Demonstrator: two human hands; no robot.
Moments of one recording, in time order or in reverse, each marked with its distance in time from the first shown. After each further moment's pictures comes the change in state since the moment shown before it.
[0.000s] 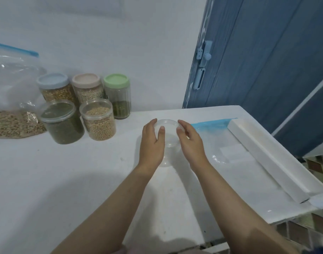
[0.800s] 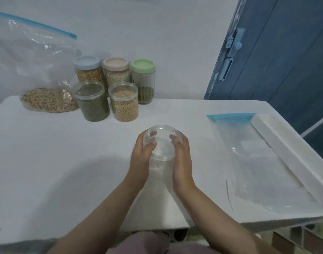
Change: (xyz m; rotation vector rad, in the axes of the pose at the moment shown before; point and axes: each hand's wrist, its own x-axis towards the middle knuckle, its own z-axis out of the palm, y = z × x) left_hand -0.080 -0.030 -0.078 -0.425 0.045 -0.160; right_hand -0.104 0.009 0.069 0.450 -0.055 0.087
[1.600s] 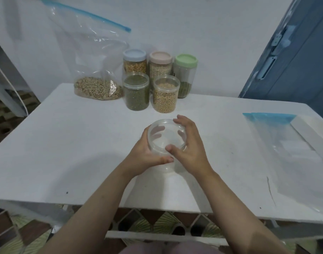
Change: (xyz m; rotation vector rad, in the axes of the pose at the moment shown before) left_hand -0.020 0.018 -0.139 0.345 -0.275 0.058; right_hand -0.020 0.015 0.060 -0.481 -0.485 -0.481
